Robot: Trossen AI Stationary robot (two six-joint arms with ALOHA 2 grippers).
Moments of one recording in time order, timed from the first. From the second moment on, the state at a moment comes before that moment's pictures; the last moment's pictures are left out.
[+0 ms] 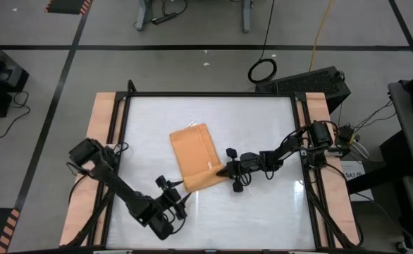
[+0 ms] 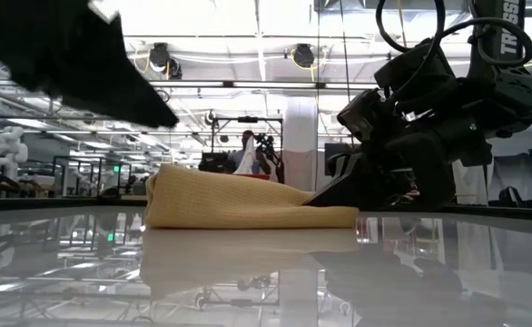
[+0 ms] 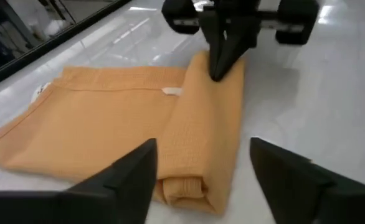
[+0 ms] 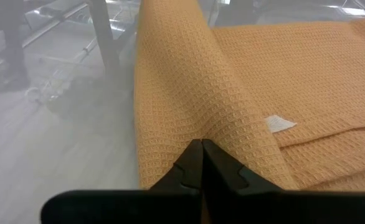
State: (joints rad) left arm -0.76 1.86 1.07 -0.49 -1.06 -1.07; right arm 0.12 1.93 0.51 0.99 -0.03 -0.03
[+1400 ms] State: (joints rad) left arm -0.66 1.89 0.99 -0.25 -0.78 -1.08; right arm 0.34 1.63 0.35 0.90 0.08 -0.23
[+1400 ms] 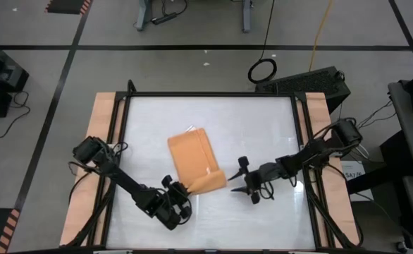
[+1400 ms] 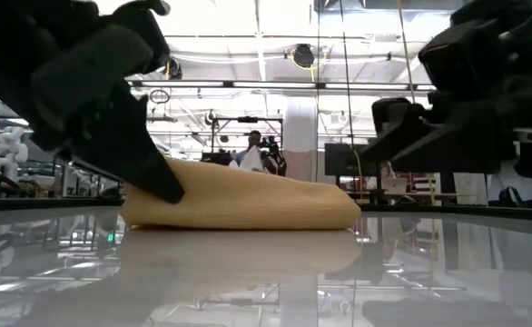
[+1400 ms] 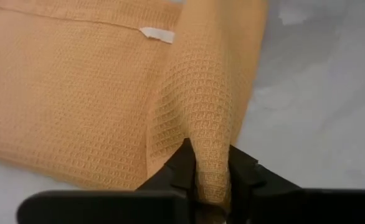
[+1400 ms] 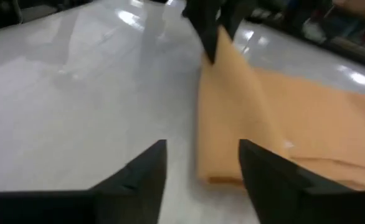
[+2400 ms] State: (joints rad) left arm -0.88 1.88 0.99 -0.28 -0.95 -1.38; right arm 0.26 2.04 0.66 1.02 -0.02 -0.22
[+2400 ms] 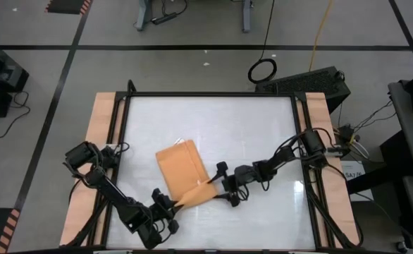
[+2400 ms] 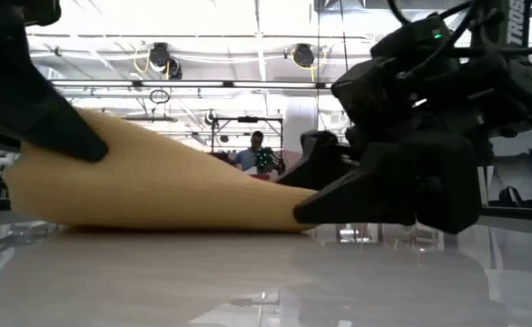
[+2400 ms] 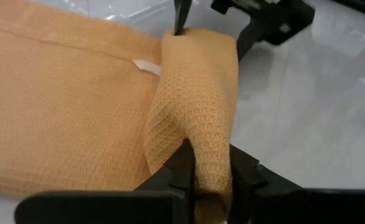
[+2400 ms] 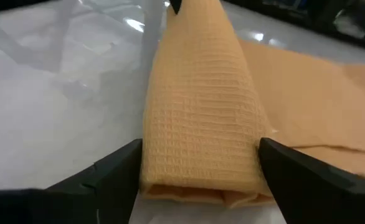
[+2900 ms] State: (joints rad) left arm -0.89 1.85 0.99 -0.28 -0.91 -1.38; right arm 0.23 2.04 0.76 0.79 -0.13 -0.12
